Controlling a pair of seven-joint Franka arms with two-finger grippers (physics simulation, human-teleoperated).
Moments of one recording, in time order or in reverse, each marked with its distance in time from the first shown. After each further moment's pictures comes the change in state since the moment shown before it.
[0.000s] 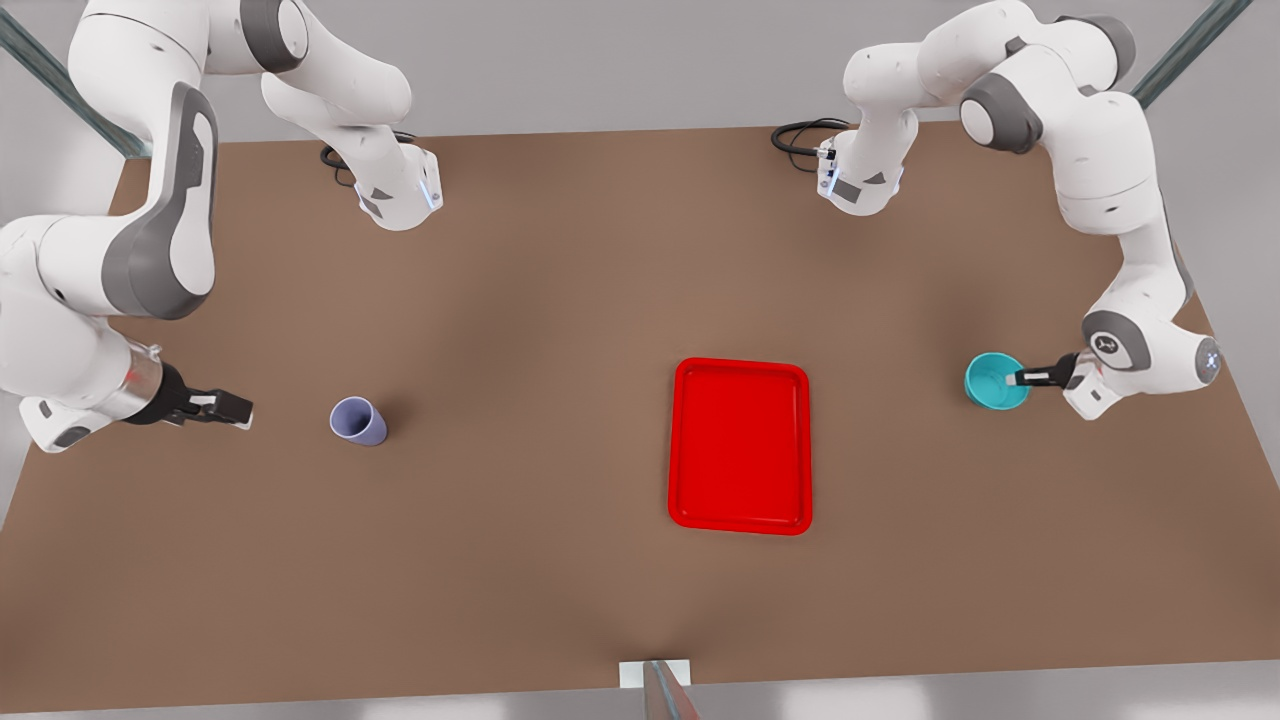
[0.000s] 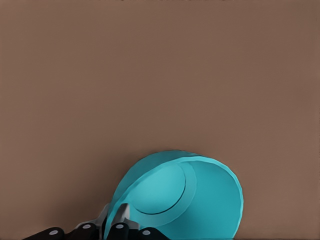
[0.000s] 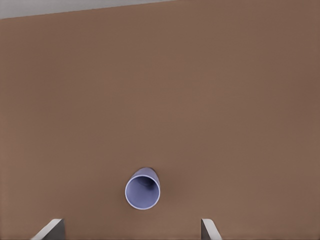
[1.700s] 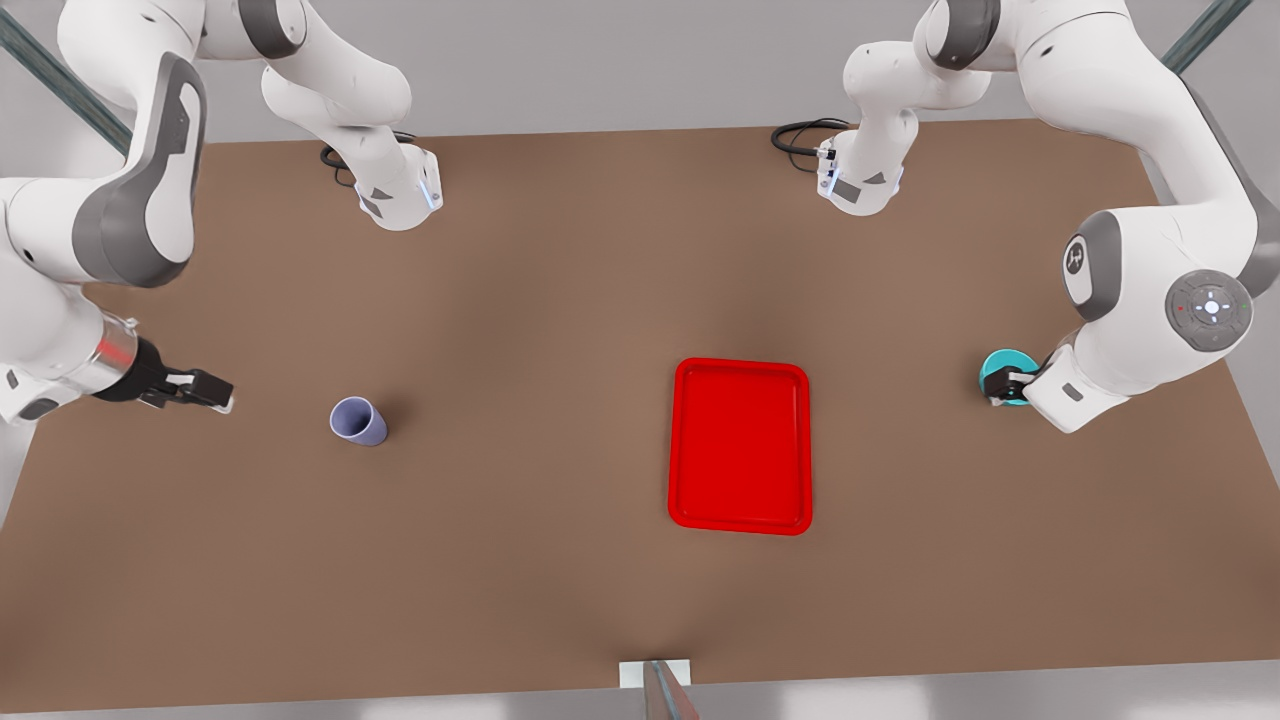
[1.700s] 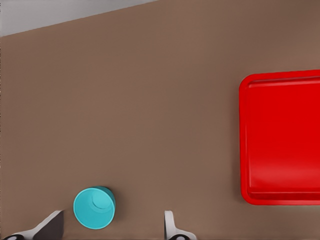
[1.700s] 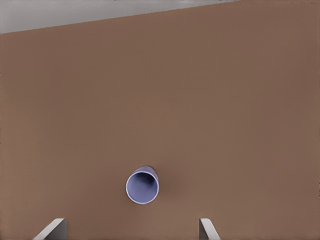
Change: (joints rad) left arm -0.109 -0.247 -0.408 0.579 0.527 -0.416 -0.567; right arm -0.011 -0.055 -0.002 0.000 0.004 -0.022 0.021
